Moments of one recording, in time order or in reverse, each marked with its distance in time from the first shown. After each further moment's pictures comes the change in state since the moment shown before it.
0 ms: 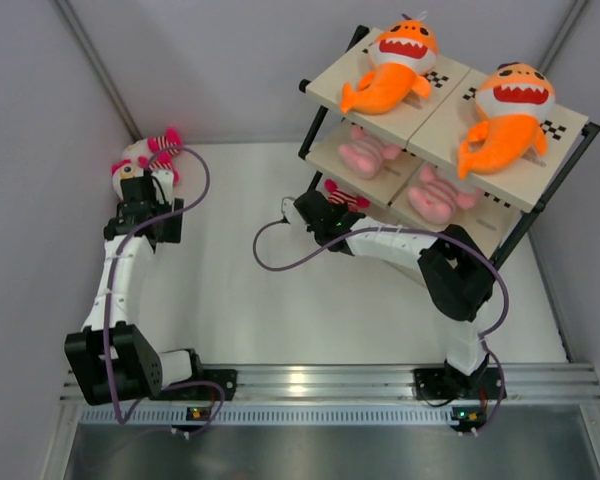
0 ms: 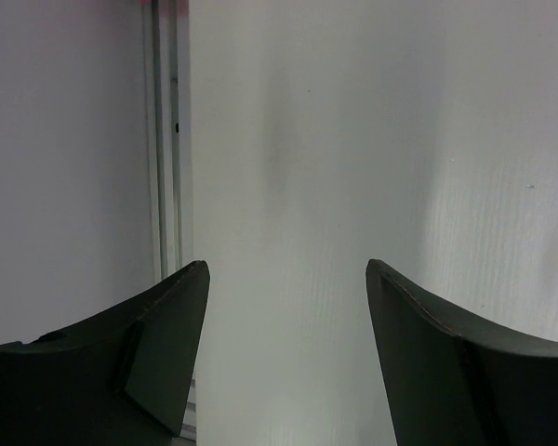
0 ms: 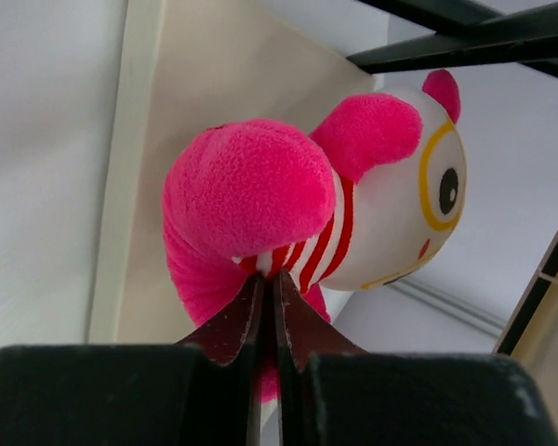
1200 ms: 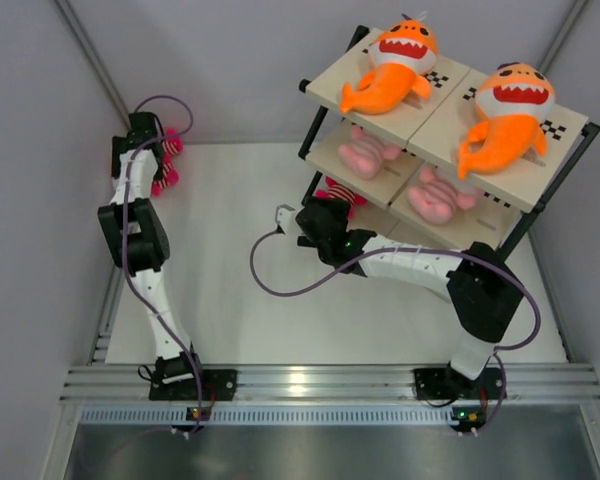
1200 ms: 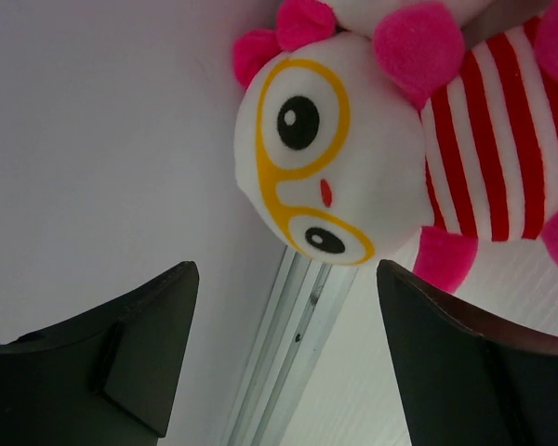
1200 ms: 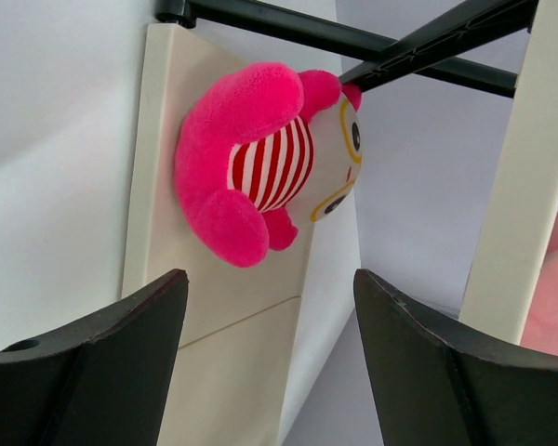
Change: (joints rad) left arm 0.056 1.025 1.011 -0.011 -0.417 0.004; right arm 0.101 -0.186 -0.168 0.145 0.002 0.003
